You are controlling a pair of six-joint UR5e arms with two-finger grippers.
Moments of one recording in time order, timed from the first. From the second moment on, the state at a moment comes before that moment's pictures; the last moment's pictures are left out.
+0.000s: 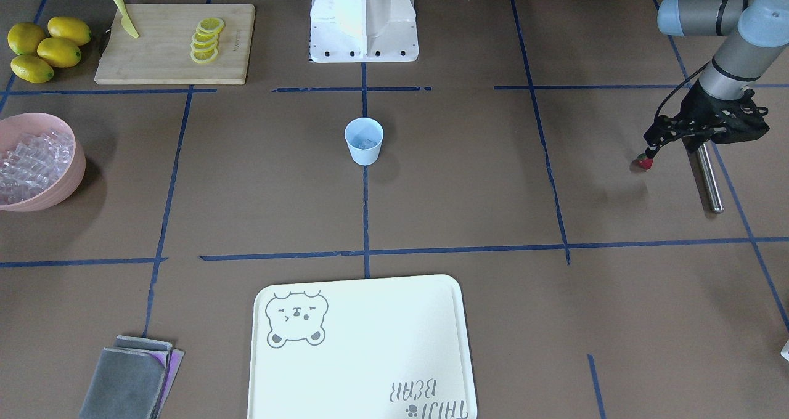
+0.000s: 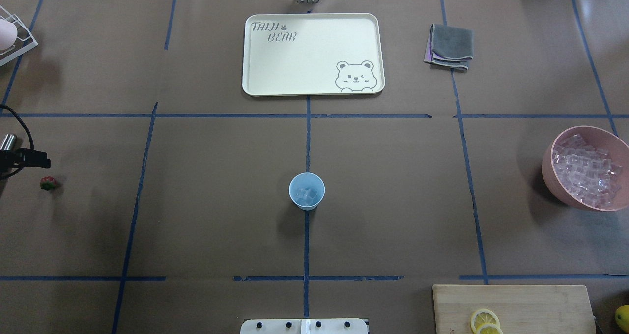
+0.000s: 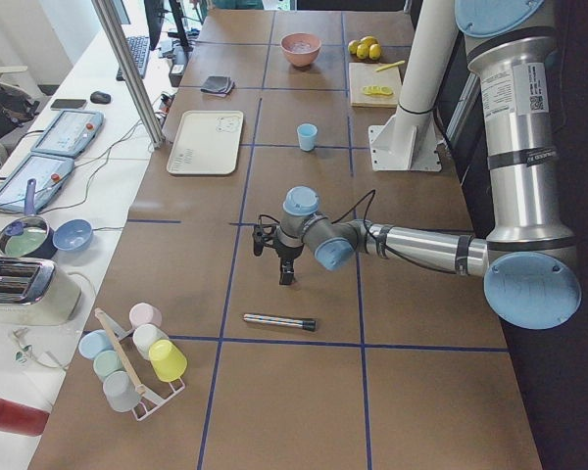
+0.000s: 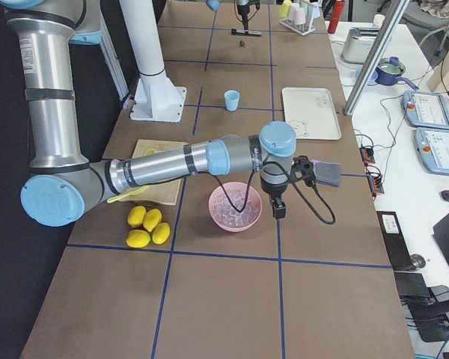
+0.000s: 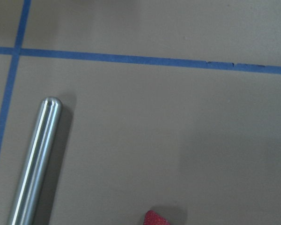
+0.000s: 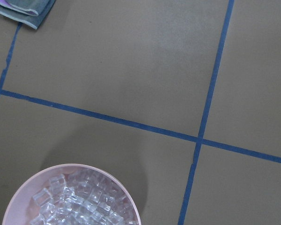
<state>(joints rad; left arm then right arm) -0.91 -1.39 -1.76 -2.25 -1.99 -0.99 1.55 -1.56 1.78 -1.60 2.39 -0.08</state>
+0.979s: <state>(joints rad) -0.82 -1.41 -1.69 -2.27 -1.93 -1.07 1.56 -1.57 1.78 -1.59 2.39 -0.07</state>
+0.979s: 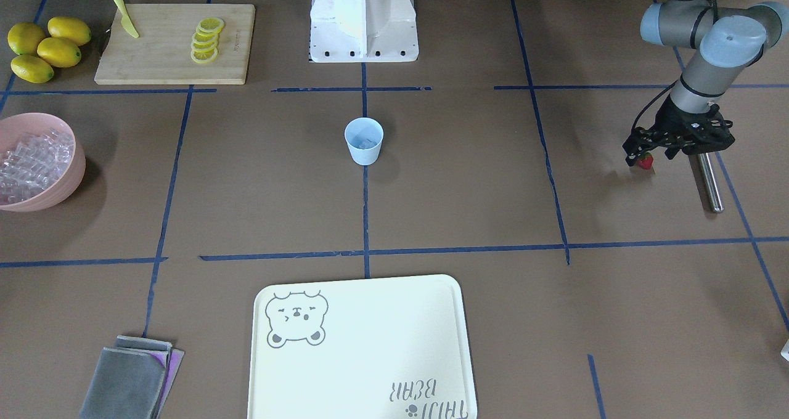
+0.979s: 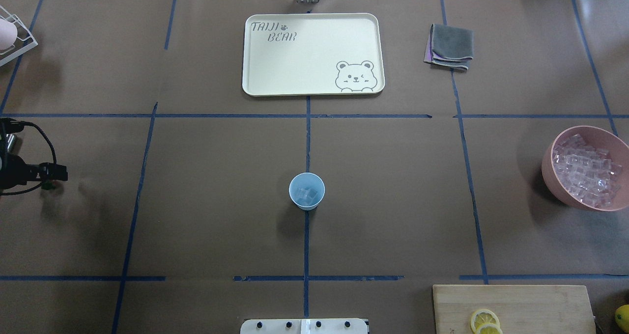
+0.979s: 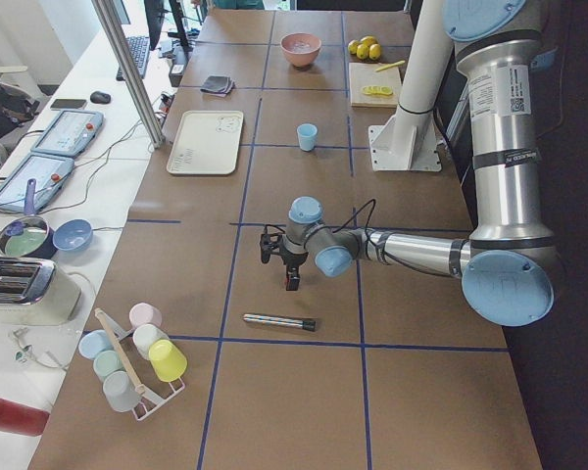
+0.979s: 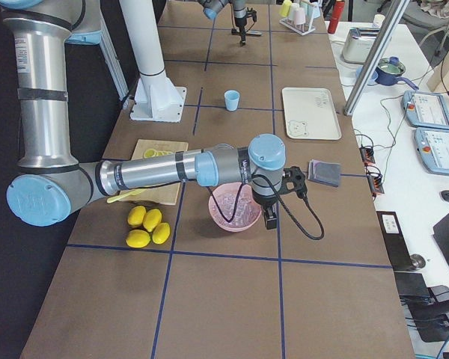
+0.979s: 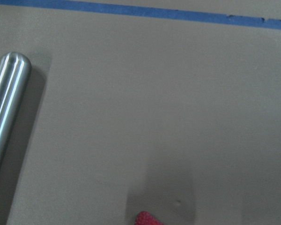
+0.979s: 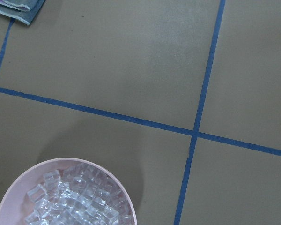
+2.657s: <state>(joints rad) -0.82 -1.41 -1.69 -2.27 -1.94 -1.12 1.56 -1.56 1.78 -1.59 2.39 -0.07</state>
